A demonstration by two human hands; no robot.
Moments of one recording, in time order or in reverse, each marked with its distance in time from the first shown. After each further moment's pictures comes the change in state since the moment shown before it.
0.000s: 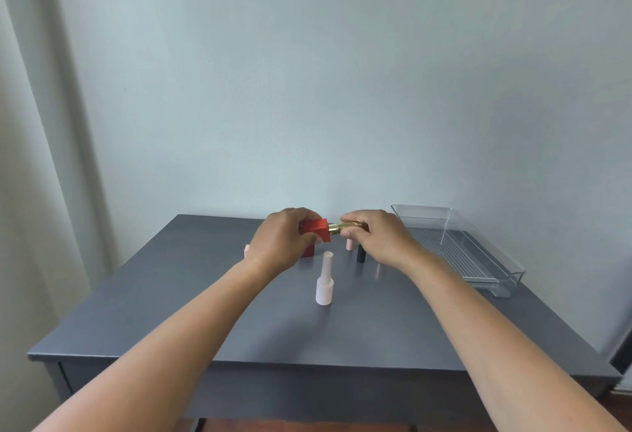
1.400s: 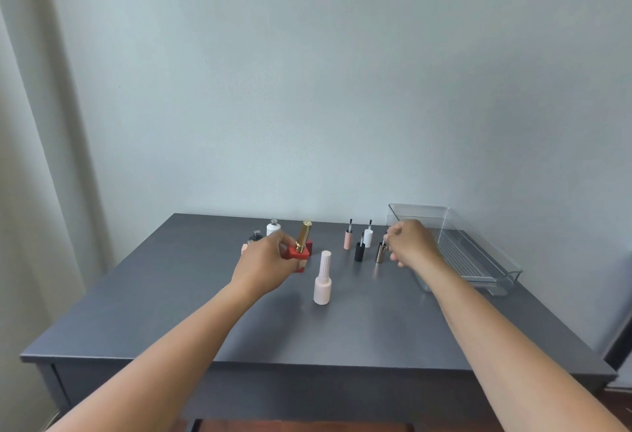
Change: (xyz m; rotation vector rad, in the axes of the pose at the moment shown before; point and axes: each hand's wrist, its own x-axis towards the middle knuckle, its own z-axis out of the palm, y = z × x) left_hand -0.024 -0.036 0.014 -0.092 -0.071 -0.270; right_hand 0.007 0.066 -0.001 0.068 0.210 0.449
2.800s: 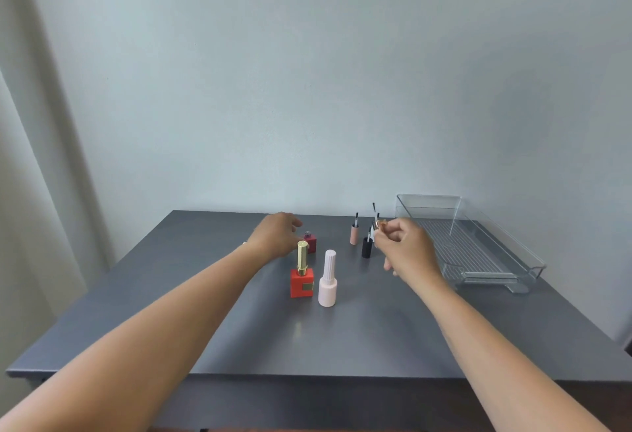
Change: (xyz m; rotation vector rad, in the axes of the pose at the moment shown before) left_hand 0.082 -0.002 0.010 0.251 -0.170 -0.016; right_hand -0.016 0.007 0.035 0.332 0.077 -0.090
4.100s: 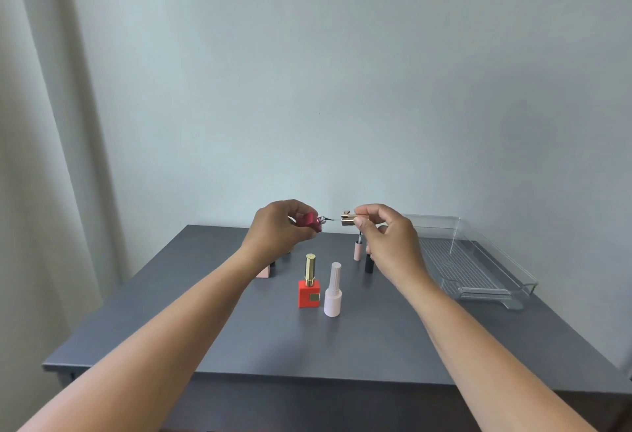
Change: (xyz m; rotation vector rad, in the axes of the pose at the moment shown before) left_hand -0.072 0.038 -0.056 -0.416 0.229 0.207; right_hand -0.034 -0.084 -0.001 0.179 -0.017 -0.264
